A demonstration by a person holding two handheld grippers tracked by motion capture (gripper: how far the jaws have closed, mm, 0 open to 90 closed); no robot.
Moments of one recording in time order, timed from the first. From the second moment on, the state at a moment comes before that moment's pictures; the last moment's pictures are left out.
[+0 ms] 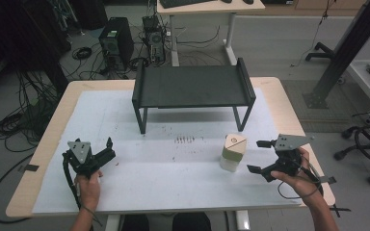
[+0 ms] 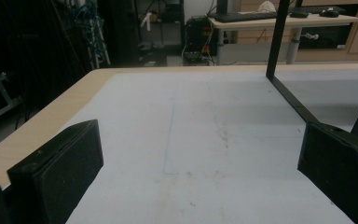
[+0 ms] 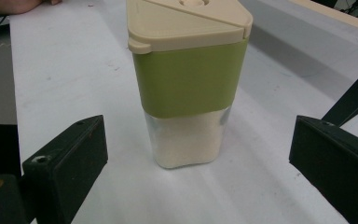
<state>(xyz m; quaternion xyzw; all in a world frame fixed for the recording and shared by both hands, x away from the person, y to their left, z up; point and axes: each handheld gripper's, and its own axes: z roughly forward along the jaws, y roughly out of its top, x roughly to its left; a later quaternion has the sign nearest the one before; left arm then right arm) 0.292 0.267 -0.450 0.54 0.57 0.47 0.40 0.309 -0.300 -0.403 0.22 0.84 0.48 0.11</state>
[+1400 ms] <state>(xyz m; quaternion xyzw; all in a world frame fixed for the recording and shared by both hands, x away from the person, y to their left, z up) 0.291 0.267 -0.450 0.54 0.57 0.47 0.41 0.321 -0.277 -0.414 0.21 0.85 0.48 0.10</state>
